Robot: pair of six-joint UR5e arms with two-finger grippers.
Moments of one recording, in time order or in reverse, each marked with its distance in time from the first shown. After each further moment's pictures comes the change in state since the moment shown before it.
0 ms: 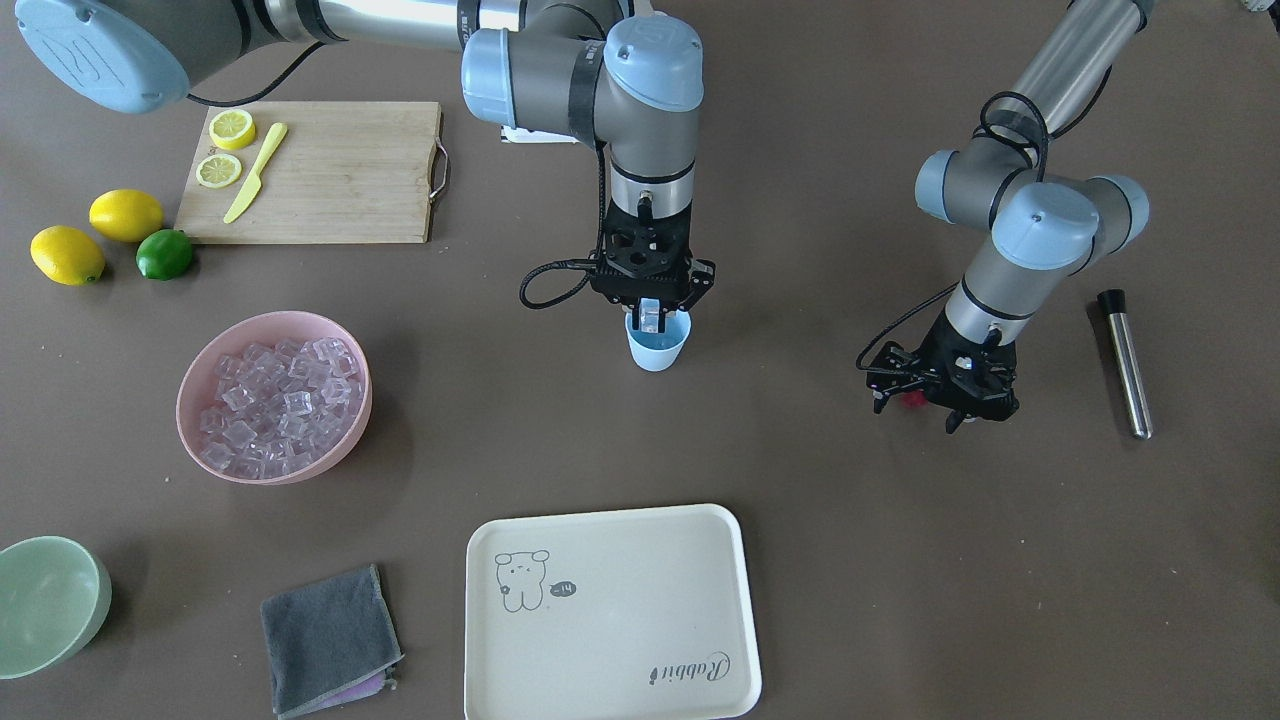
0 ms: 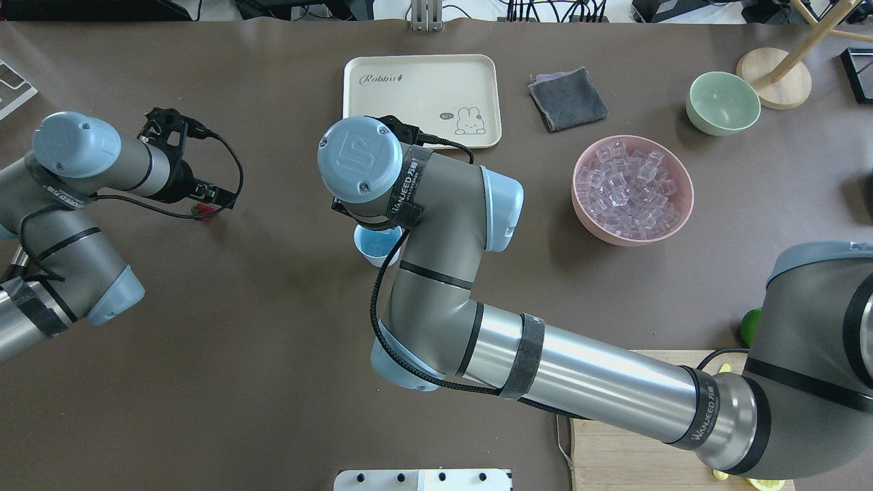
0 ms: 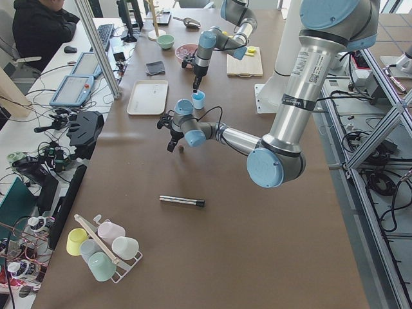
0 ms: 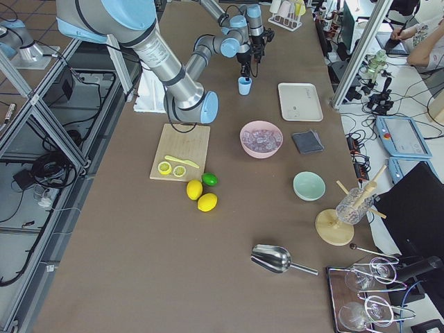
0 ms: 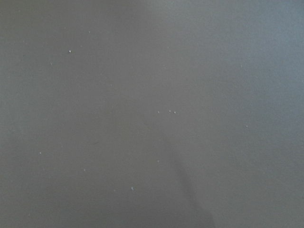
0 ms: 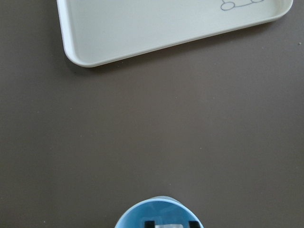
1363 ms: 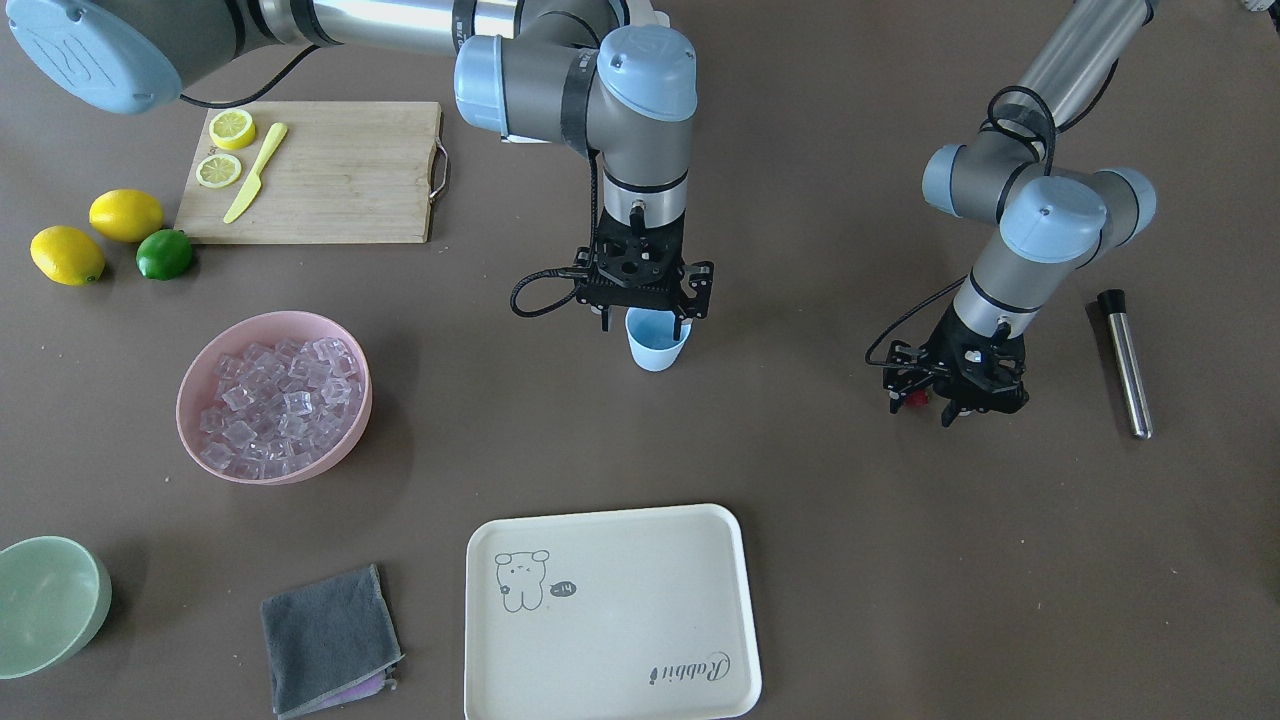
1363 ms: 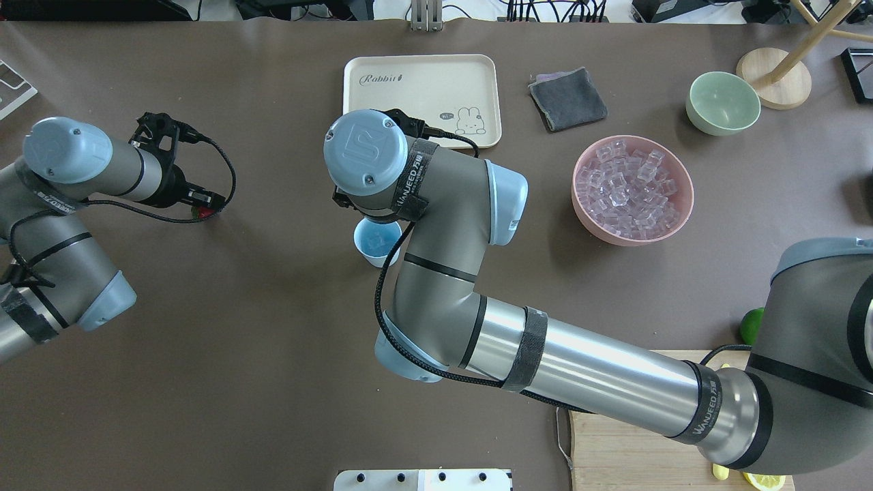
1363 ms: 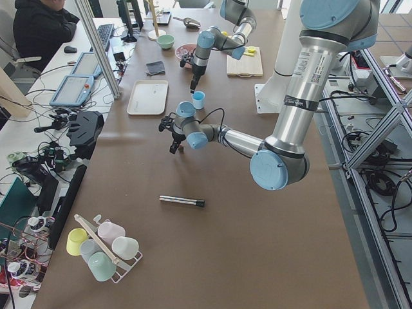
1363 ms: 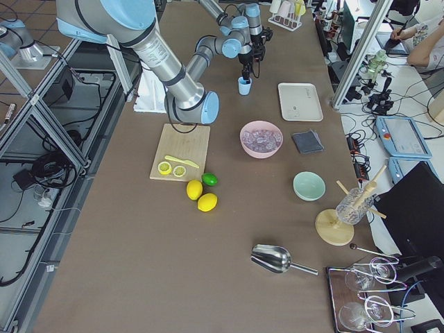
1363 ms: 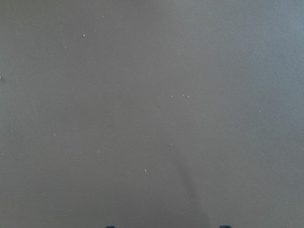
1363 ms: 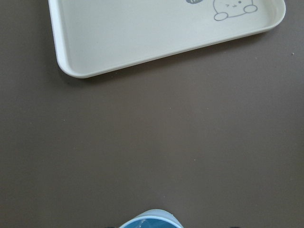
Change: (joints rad) left arm 0.001 0.024 -0.018 0.002 0.001 -0.013; right arm 0.013 -0.002 -0.007 0.000 -0.005 -0.004
